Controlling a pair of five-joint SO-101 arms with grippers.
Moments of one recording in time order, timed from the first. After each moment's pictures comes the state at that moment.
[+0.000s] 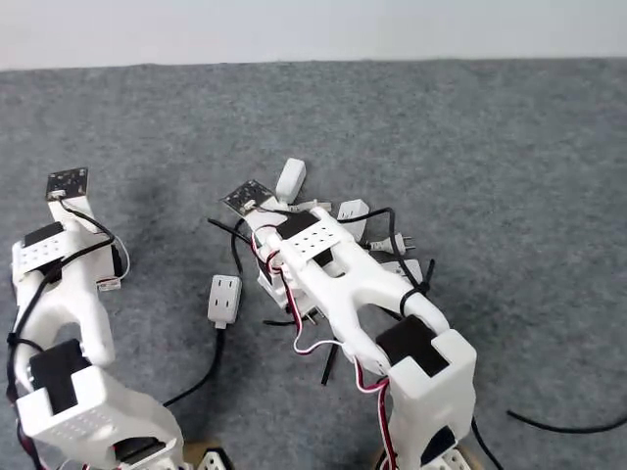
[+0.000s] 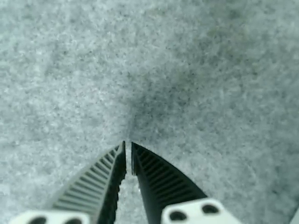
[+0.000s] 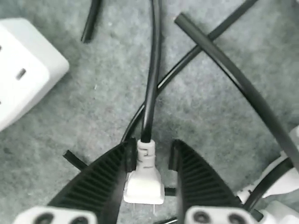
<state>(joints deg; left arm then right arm) -30.9 7.7 27.9 58.9 -9.0 -36.4 19.3 10.4 62.5 7.3</state>
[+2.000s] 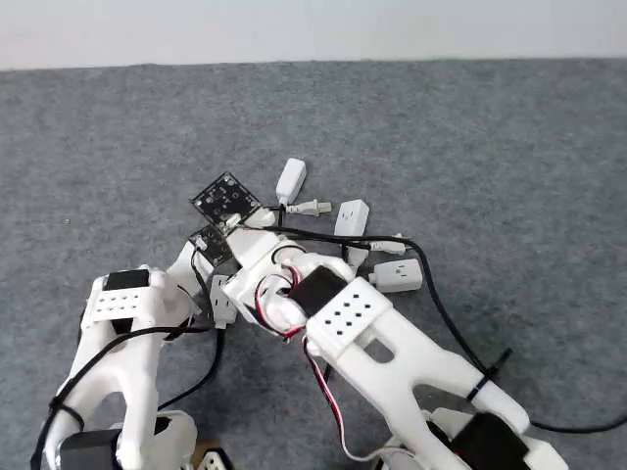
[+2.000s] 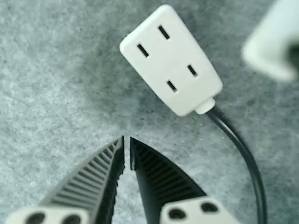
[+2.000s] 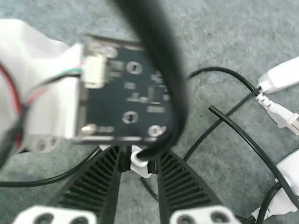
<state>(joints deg) -10.3 -21.2 58.5 57.7 -48.1 -46.5 -16.9 32.9 45.4 0.5</state>
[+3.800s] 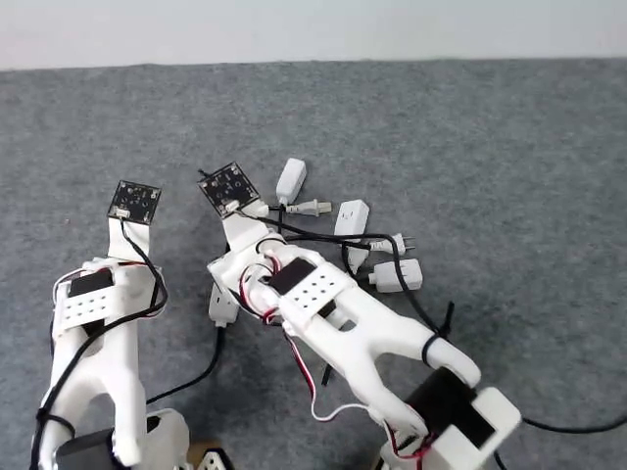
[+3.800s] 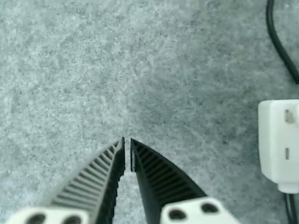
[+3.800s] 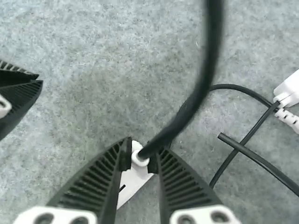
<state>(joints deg) -21.1 -21.6 56.8 45.5 -23.3 -45.6 0.6 30.1 27.4 -8.5</state>
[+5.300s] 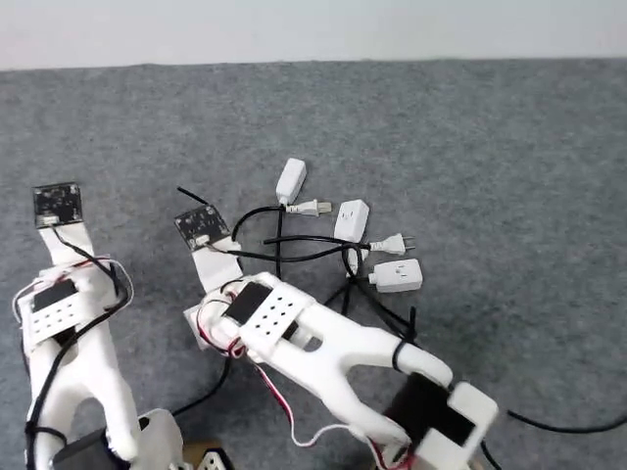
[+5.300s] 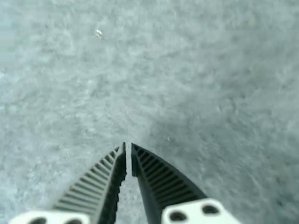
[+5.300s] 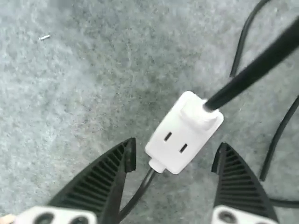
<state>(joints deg) -32.2 -21.6 55.7 38.2 -9.9 -56.9 4.9 24.5 45.0 -25.5</state>
